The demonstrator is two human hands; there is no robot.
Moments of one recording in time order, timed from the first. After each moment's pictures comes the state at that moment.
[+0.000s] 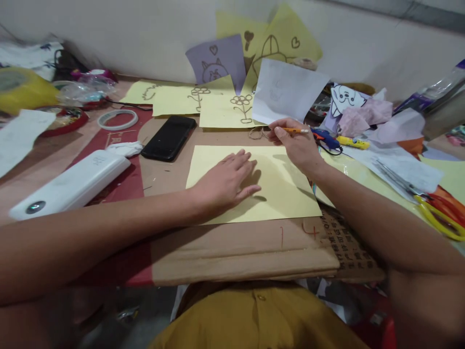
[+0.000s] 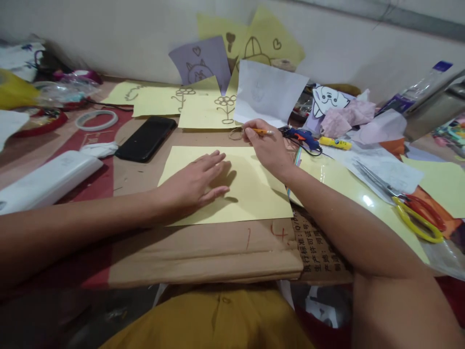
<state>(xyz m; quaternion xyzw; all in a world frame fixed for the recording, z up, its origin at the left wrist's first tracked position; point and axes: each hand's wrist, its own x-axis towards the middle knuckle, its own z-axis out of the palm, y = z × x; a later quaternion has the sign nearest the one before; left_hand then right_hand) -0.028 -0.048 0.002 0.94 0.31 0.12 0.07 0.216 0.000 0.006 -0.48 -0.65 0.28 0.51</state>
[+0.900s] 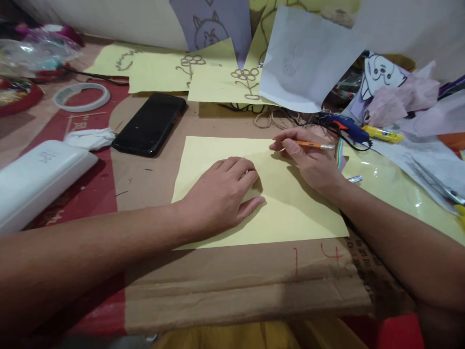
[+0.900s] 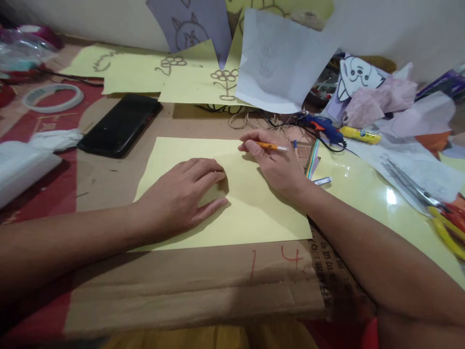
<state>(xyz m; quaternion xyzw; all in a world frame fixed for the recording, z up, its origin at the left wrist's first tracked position) -0.031 -0.044 -0.007 0.94 0.30 0.14 0.05 0.211 -0.031 -0.015 -0.48 -0.65 0.37 0.46</state>
